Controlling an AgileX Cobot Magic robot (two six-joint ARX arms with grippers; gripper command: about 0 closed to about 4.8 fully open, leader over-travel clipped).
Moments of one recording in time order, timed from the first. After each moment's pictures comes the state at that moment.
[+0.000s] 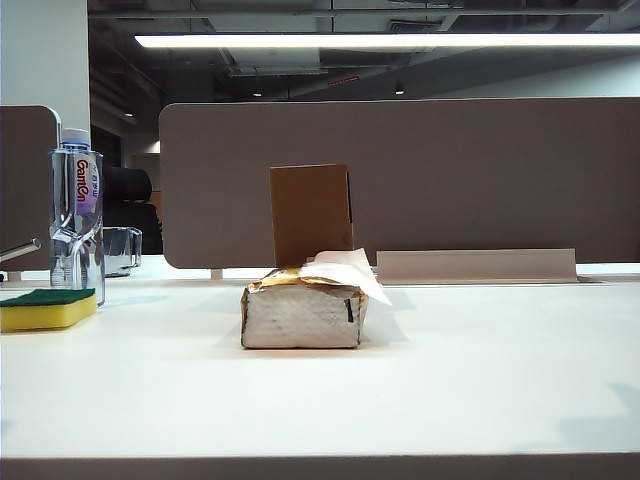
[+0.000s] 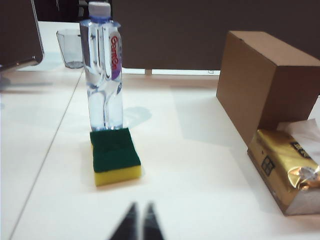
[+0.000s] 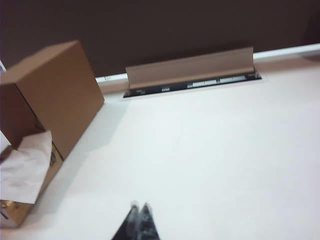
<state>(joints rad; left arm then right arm) 0.01 0.00 0.22 -0.31 0.16 -0.03 -0.05 0.01 0.25 -0.33 -0.18 0.17</state>
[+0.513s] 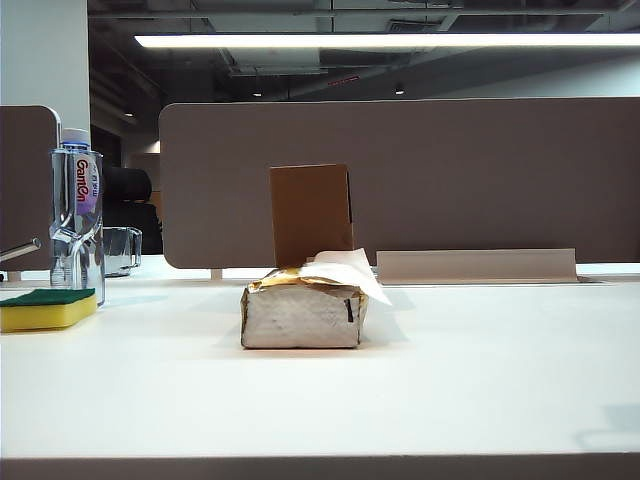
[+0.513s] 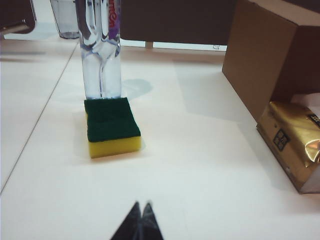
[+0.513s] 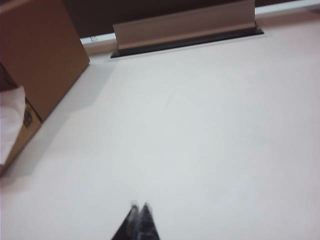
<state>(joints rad) 0.01 0.00 0.07 -0.21 0.16 -0.04 -0.05 0.01 0.09 -0.27 -0.18 0.15</state>
